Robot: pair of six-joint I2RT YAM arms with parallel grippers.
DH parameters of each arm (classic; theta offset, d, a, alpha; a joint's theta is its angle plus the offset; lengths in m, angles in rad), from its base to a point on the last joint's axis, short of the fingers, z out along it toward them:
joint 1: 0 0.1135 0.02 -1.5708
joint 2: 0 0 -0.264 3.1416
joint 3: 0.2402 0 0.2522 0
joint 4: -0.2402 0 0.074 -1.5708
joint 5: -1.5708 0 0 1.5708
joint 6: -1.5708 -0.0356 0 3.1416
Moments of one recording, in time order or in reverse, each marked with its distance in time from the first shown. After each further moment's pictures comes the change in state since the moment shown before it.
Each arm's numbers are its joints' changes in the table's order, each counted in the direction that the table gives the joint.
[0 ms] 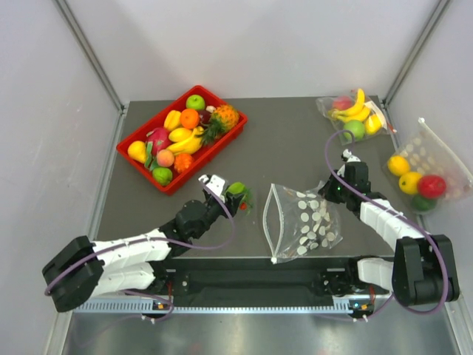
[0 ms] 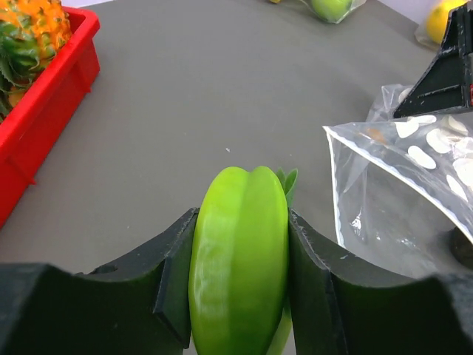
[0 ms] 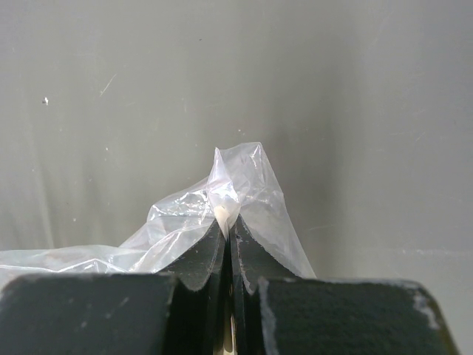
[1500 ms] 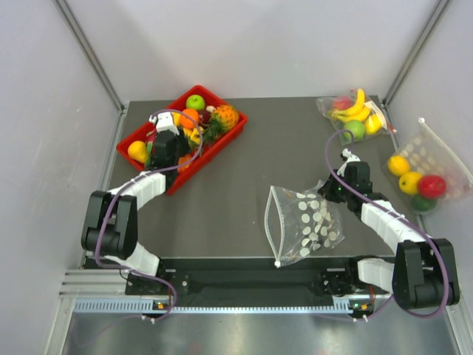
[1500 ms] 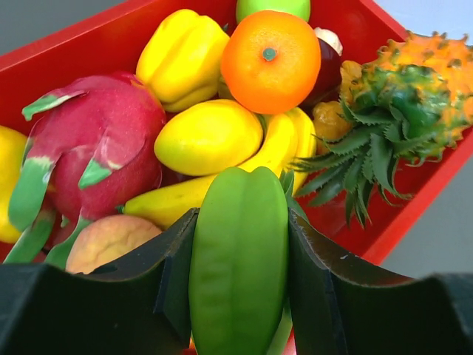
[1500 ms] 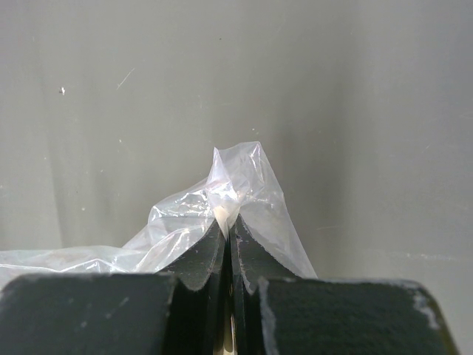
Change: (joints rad) left arm 0.756 0.453 0.503 -0.278 -0.076 0.124; right arm -0.008 -0.026 -0.002 -0.003 0.043 0.036
